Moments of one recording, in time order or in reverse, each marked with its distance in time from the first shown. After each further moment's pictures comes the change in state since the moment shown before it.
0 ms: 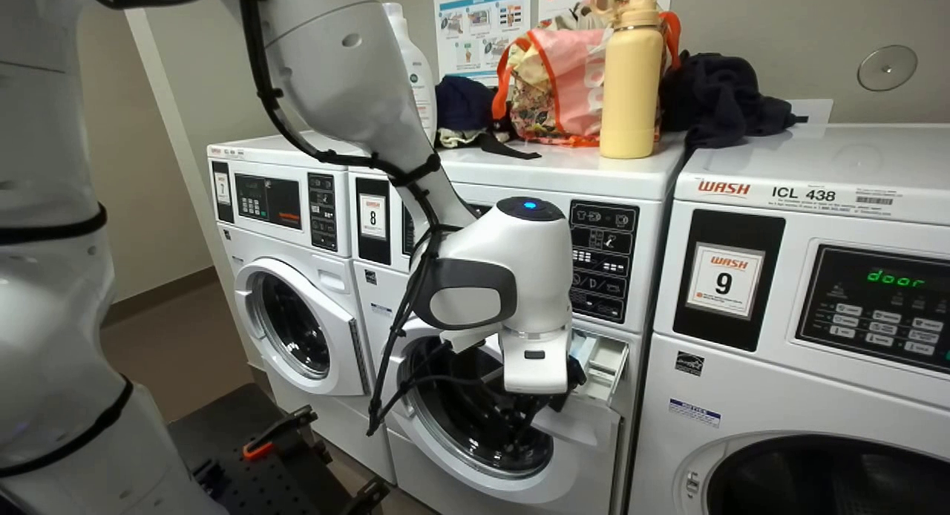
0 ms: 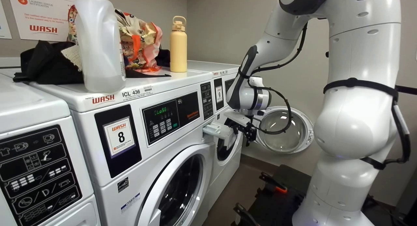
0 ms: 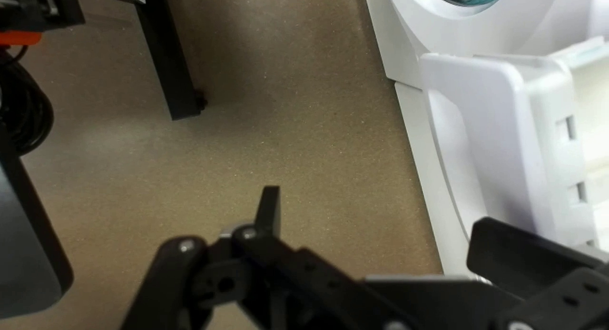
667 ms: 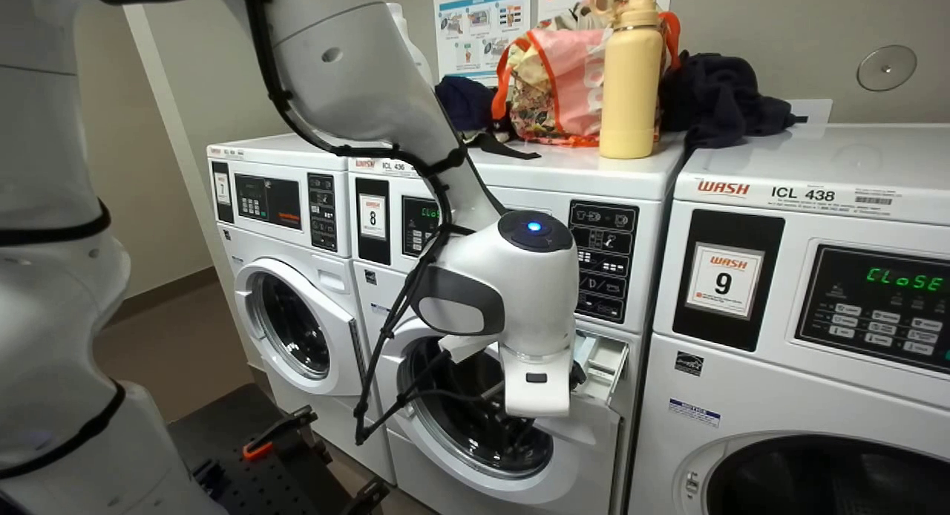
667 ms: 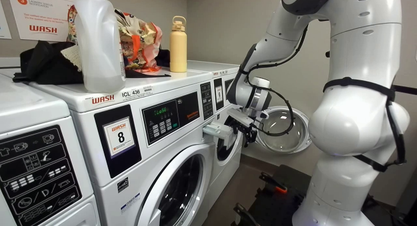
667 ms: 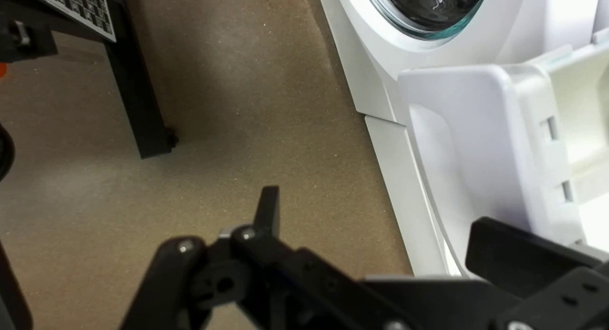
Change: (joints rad) arm -0.154 0.004 0.154 0.009 0.352 0.001 -0.340
